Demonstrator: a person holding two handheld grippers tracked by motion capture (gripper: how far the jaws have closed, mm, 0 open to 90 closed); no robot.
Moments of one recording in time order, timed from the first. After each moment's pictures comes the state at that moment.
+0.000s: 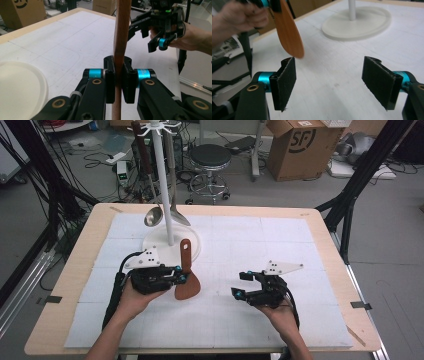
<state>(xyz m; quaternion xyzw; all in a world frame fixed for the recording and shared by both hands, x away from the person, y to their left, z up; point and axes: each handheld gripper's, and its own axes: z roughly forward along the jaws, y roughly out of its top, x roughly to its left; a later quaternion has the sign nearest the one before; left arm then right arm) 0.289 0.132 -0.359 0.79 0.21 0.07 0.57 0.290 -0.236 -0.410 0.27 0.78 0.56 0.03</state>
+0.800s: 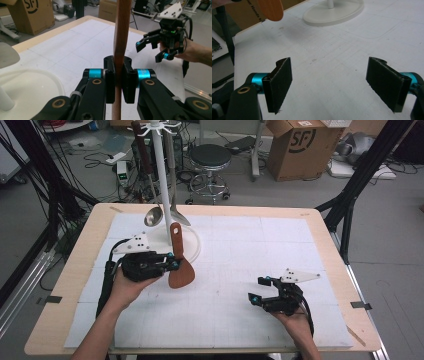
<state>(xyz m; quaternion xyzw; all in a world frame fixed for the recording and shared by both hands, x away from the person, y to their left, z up) 0.304 0.152 -0.331 0.77 0.23 0.09 0.58 0.280 -0.280 -0.431 0.31 0.78 0.55 0.06</state>
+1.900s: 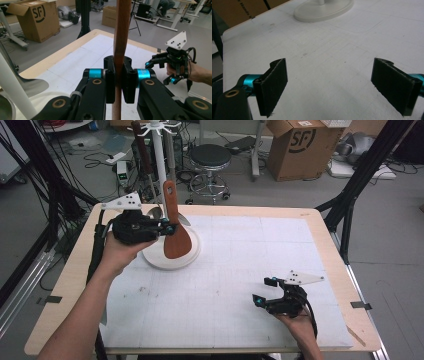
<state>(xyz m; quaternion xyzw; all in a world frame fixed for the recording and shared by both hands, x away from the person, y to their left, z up) 0.352 0.160 -0.258 0.77 0.23 0.10 0.58 0.276 -0.289 -0.433 0.33 0.78 0.53 0.08</state>
